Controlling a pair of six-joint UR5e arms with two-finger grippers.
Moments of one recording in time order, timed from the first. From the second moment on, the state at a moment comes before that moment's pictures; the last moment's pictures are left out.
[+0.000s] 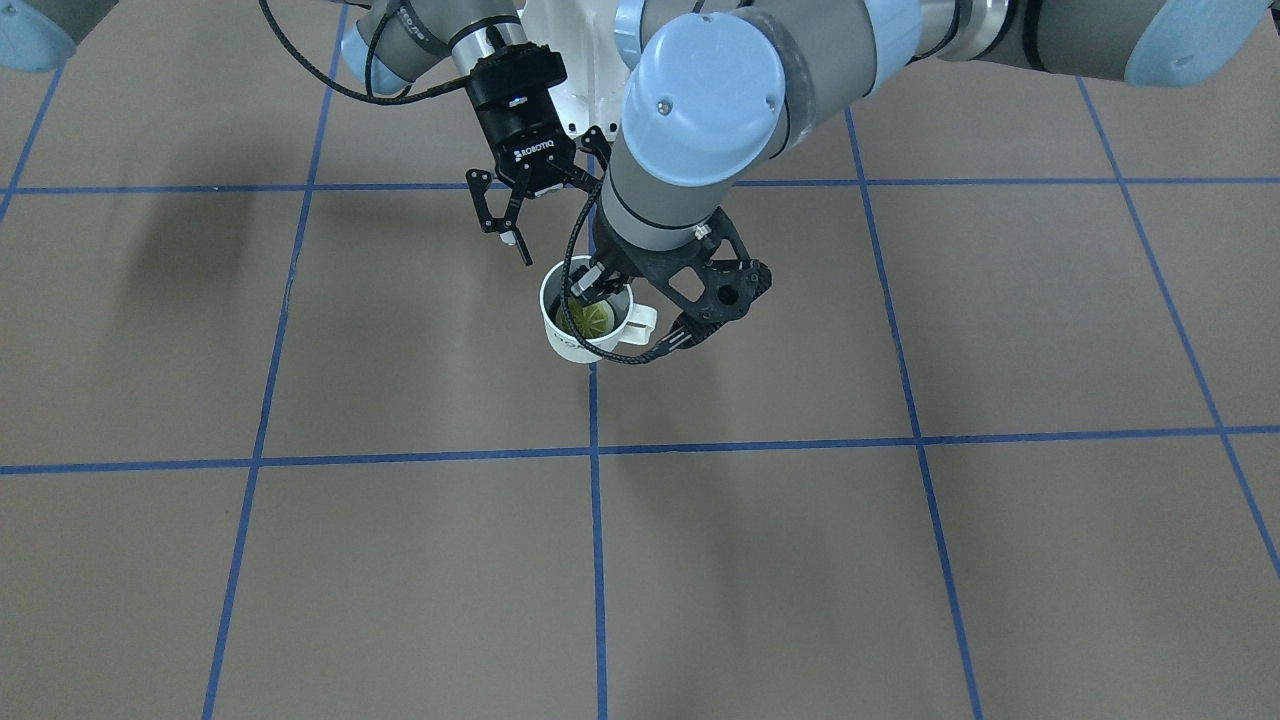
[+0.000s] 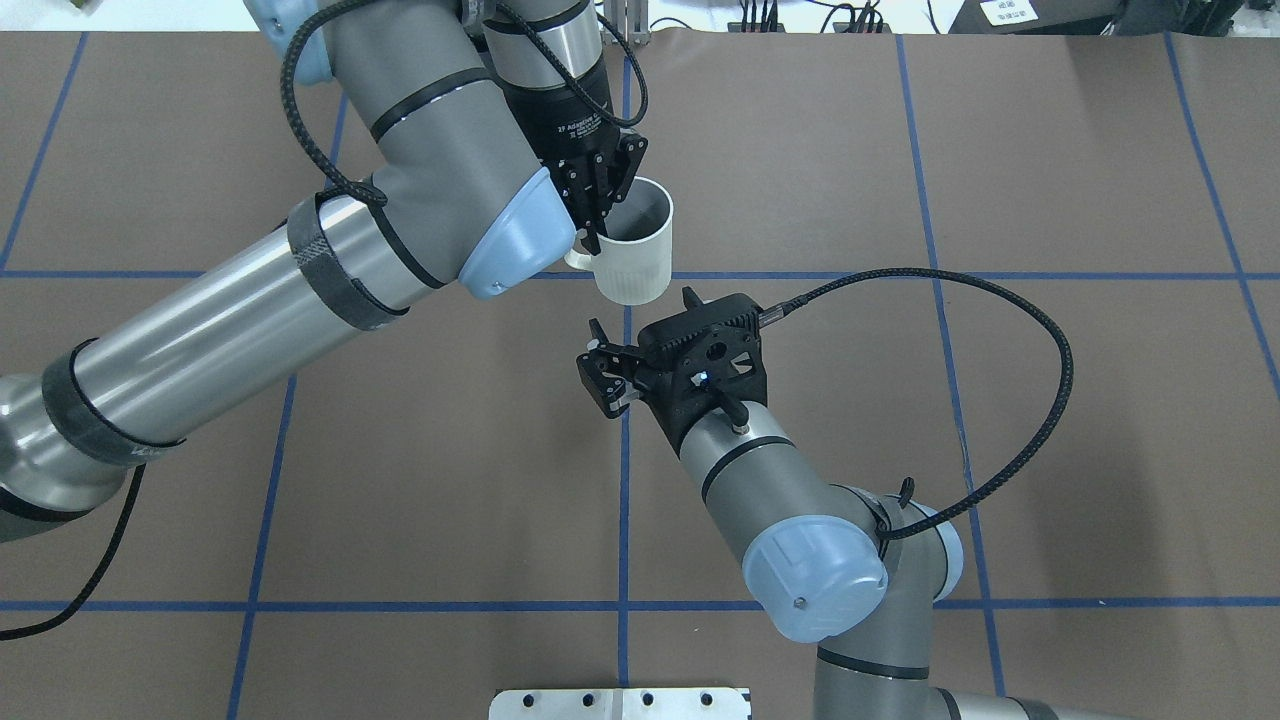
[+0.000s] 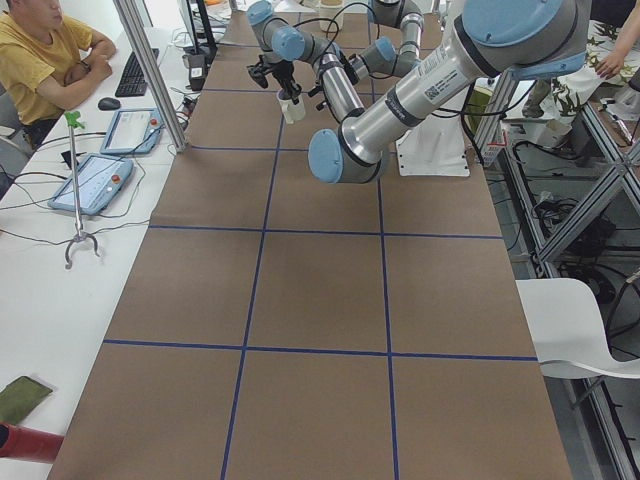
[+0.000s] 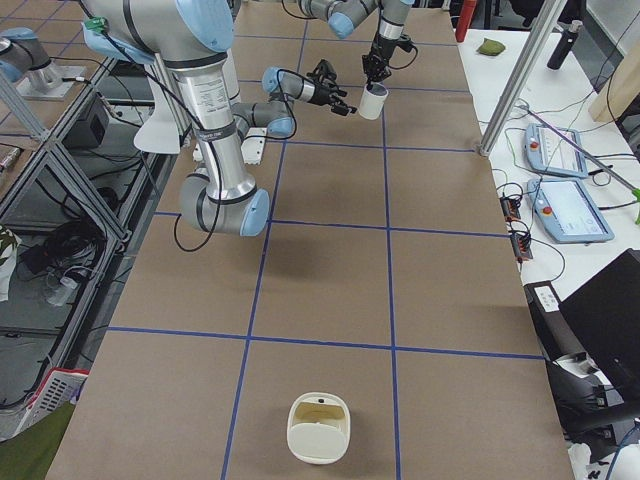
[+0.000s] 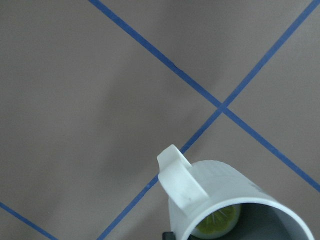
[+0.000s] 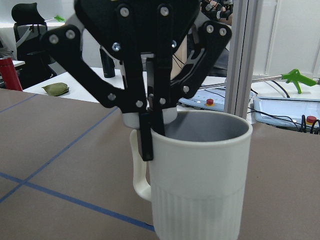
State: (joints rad) left arm -0.79 -2.63 -1.46 -1.22 -2.37 -1.60; right arm 0.23 -1.06 1.80 -0.86 0.83 0.84
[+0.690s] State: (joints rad) left arm -0.77 -2.63 -1.51 -1.18 -2.37 -1.60; right arm 0.24 -1.06 1.79 -0.86 0.80 0.84
